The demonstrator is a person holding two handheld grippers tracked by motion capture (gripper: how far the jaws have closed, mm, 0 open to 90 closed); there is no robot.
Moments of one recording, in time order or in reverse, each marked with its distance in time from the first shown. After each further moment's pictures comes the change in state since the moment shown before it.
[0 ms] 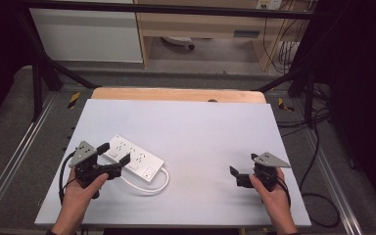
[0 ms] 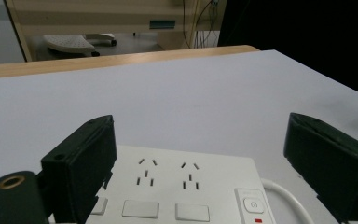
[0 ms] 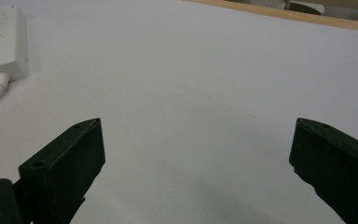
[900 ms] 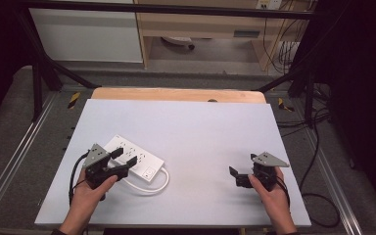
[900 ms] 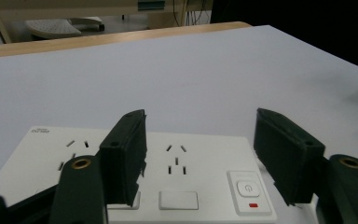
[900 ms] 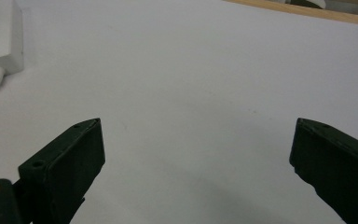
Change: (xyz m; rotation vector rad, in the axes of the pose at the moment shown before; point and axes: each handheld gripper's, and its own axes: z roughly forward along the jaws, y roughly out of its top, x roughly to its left) left arm -0.009 -0.013 0.018 0.071 -0.033 0.037; right arm 0.000 -0.001 0.003 0.022 0.000 -0.005
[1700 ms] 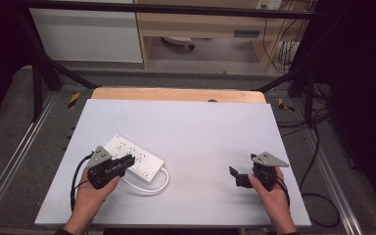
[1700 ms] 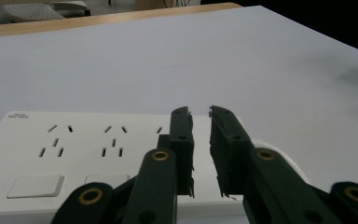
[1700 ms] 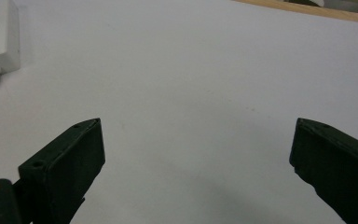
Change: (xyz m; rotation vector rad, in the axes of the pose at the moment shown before) left arm 0.002 -0.009 0.006 0.060 -0.049 0.012; right arm -0.001 -0.001 0.001 0.004 -0.008 -0.001
